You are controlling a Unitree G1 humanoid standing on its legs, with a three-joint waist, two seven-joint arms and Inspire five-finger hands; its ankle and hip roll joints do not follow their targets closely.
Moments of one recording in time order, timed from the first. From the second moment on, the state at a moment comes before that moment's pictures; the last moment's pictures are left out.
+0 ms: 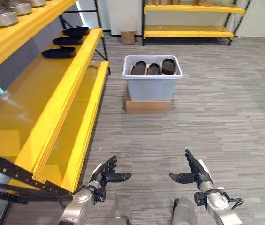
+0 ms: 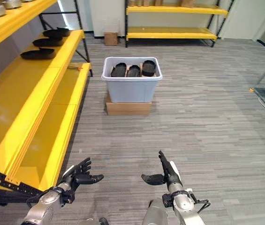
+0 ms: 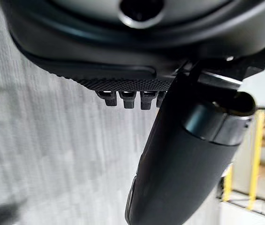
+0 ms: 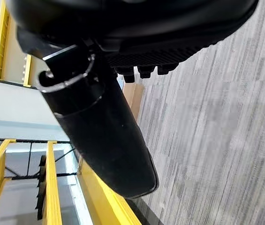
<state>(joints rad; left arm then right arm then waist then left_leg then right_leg) 0.02 0.40 -0.24 0.43 -0.46 0.10 -0.08 0.11 -0.37 0.23 0.35 0.16 -0.11 -0.10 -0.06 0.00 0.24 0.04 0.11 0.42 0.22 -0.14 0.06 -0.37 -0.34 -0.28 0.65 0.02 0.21</state>
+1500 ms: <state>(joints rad) 0.11 0.32 -0.19 0.48 -0.51 0.02 -0.01 0.11 -0.50 0.31 0.34 0.16 -0.14 0.02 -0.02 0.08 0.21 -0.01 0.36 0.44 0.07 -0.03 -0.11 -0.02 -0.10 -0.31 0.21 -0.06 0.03</state>
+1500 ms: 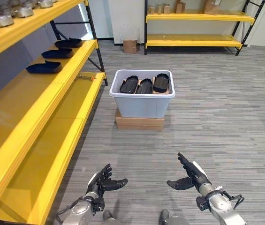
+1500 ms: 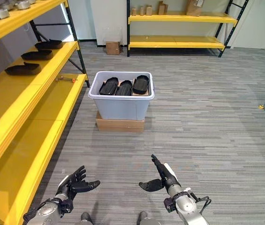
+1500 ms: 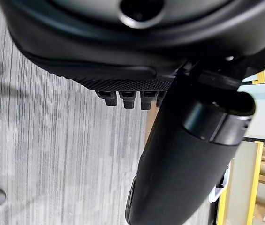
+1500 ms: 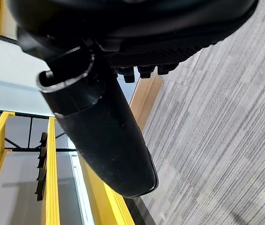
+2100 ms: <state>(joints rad) 0.08 0.38 -0.16 0.46 -0.48 -0.01 -0.09 0.10 -0.43 0.31 0.33 0.16 -0.15 -0.04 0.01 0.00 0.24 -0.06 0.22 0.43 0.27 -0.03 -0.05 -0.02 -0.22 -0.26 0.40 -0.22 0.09</state>
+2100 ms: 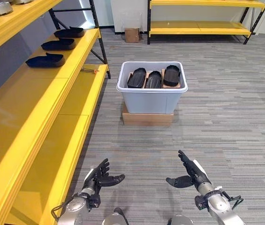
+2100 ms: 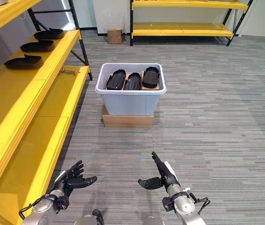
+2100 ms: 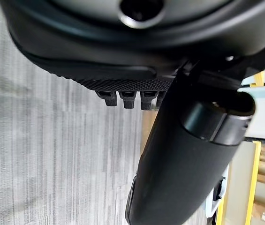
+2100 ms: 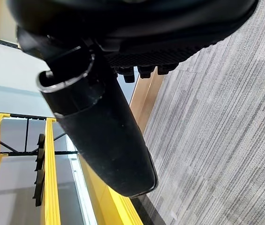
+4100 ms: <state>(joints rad) 0.12 0.41 -0.23 0.44 -0.43 -0.01 -0.06 0.12 -0.45 0.28 0.25 0.17 -0.22 -0.01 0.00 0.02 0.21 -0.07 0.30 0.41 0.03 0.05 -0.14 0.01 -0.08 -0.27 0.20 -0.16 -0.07</state>
